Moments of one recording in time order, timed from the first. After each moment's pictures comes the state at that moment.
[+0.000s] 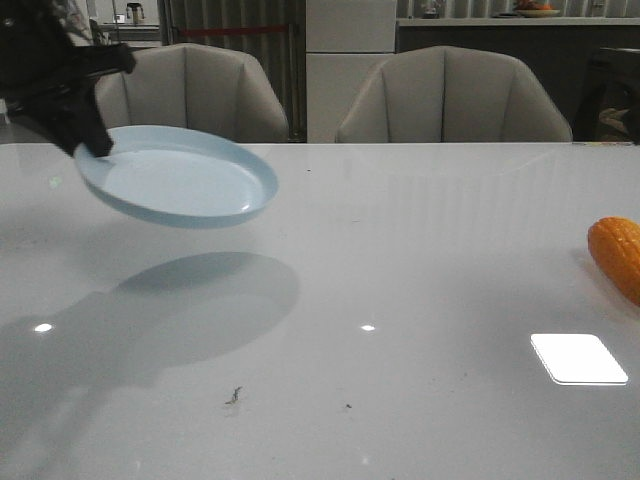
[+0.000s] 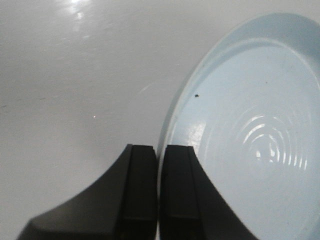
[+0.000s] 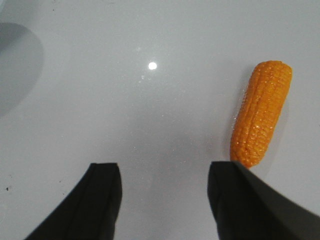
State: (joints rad) left arm -0.17 1.93 -1.62 -0.29 0.89 0.06; right arm 0.05 1.11 -0.76 0.34 0.53 -0.34
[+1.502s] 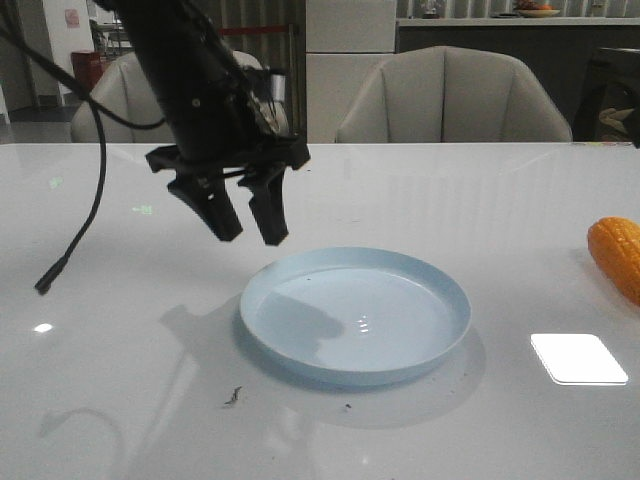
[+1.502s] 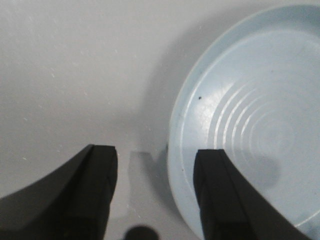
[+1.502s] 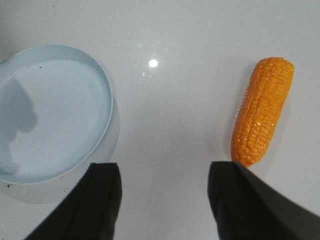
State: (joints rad) left arm -0.47 2.13 -1.80 -0.24 1.05 0.22; right arm 0.05 1.11 -0.76 0.34 0.54 -0.34
